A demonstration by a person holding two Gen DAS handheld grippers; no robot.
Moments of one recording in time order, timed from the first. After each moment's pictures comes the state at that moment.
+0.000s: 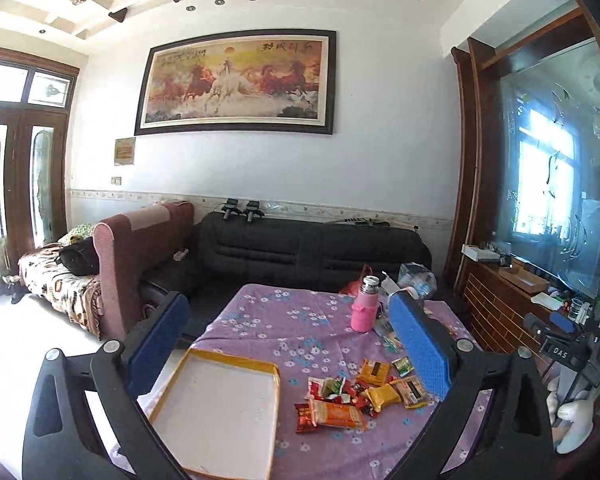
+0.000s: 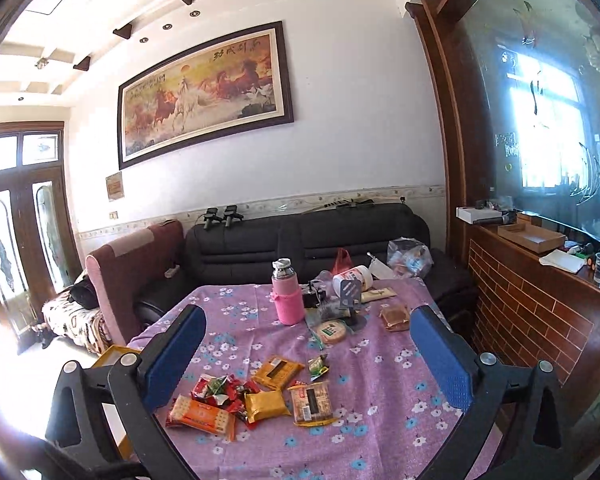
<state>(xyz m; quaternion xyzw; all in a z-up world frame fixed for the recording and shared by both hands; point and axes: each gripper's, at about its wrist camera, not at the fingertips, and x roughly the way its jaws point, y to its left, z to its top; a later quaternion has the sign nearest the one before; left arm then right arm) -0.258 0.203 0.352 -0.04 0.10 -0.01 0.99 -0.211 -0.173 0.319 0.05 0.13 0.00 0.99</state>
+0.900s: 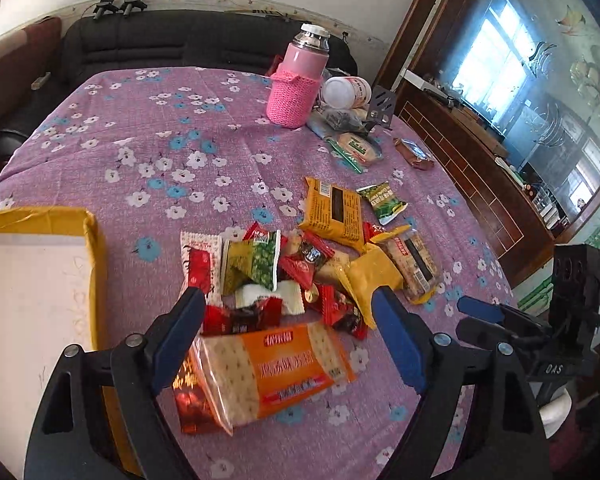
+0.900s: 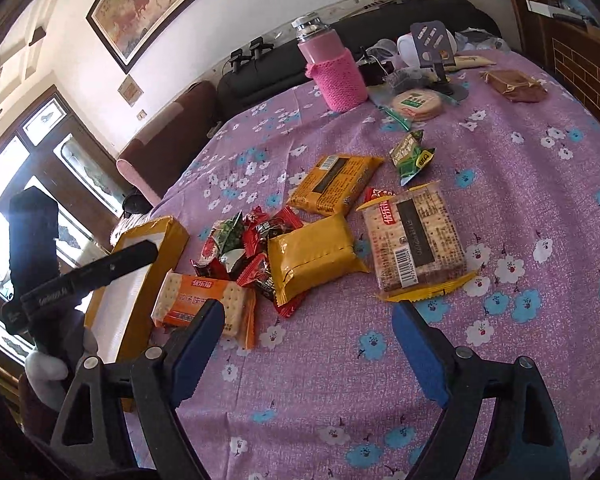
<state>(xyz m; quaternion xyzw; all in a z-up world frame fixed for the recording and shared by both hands) 0.017 0.100 0.086 -0.04 0.44 -0.23 0.87 -0.049 -0.142 0.070 0.18 0.43 0.14 0.87</state>
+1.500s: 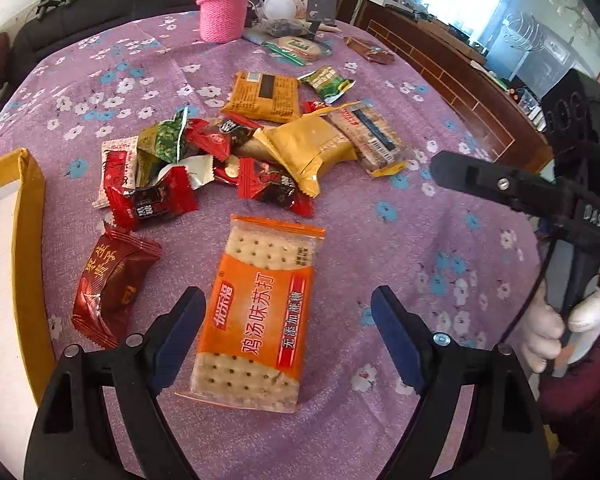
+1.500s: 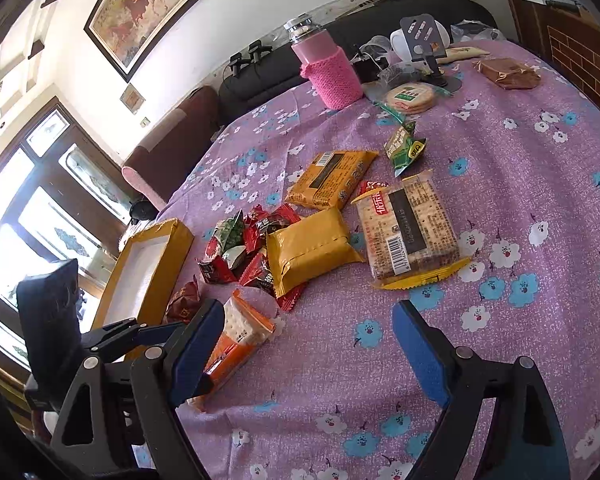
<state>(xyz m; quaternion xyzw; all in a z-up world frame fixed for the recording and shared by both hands) -0.058 0.049 0.043 0.06 0.50 -0.27 0.82 -0.059 -0.151 0.069 0.20 0.43 0.15 0.87</state>
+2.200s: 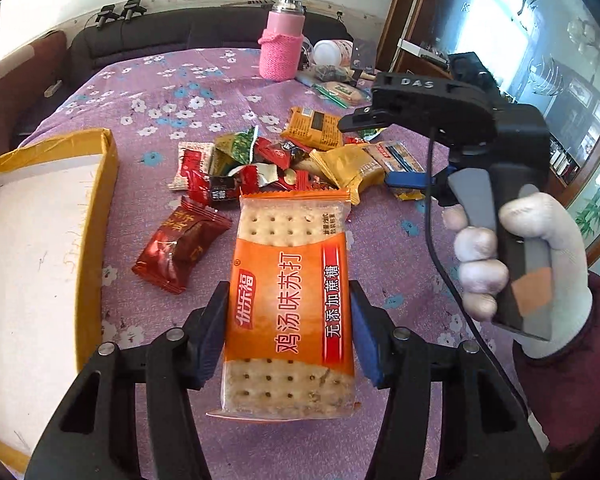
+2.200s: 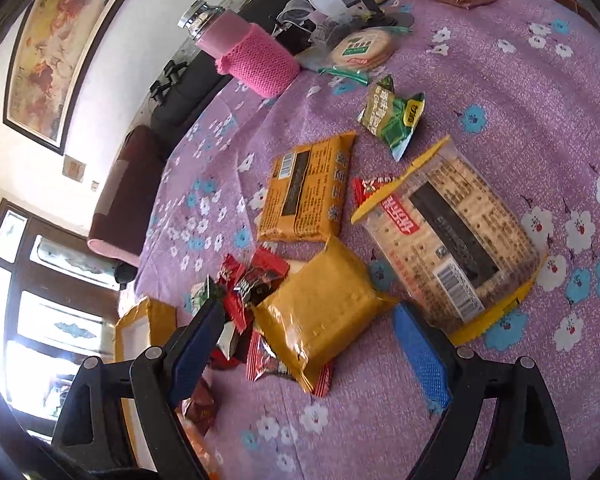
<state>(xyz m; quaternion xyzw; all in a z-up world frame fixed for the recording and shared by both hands) -0.096 0.099 0.057 0.00 0.43 -0.21 0.88 0.030 -0.125 0.037 0.33 0.48 0.03 0.81</state>
